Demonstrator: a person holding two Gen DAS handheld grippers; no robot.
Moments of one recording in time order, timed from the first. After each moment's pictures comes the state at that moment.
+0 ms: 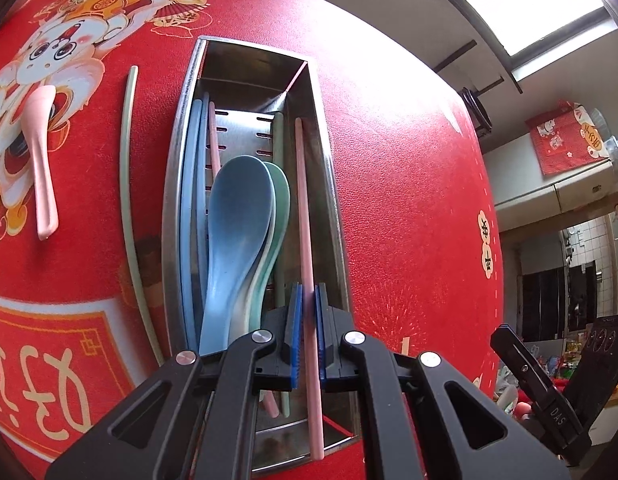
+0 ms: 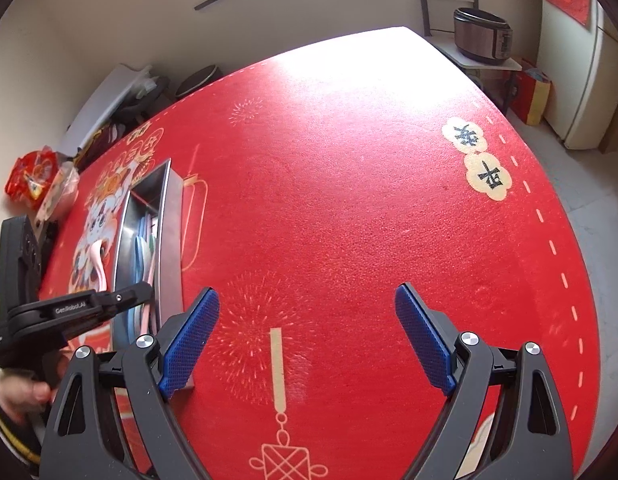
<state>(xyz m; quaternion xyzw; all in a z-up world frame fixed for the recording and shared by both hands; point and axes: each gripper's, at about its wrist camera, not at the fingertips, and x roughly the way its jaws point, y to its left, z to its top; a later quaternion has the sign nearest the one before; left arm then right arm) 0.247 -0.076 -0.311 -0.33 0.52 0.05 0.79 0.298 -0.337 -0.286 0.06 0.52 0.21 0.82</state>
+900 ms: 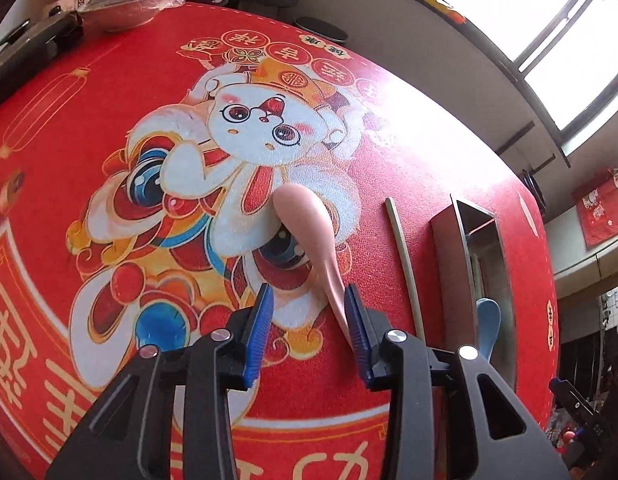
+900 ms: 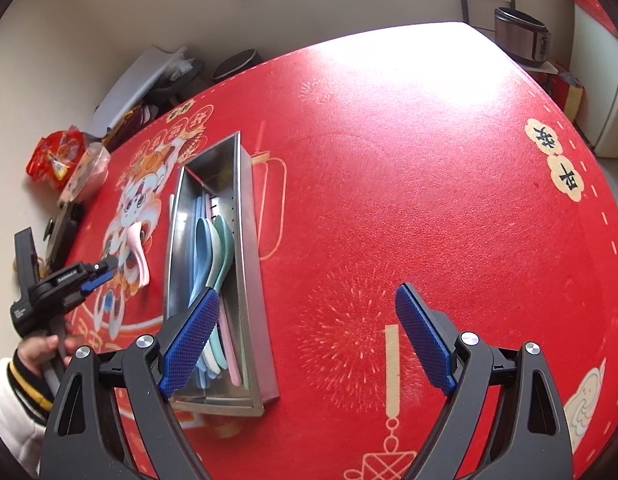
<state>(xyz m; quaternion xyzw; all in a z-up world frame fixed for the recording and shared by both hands) 0.167 0.111 -0.305 -0.31 0.44 0.18 0.82 0.276 -0.261 -0.283 0.06 0.53 0.26 0.81</state>
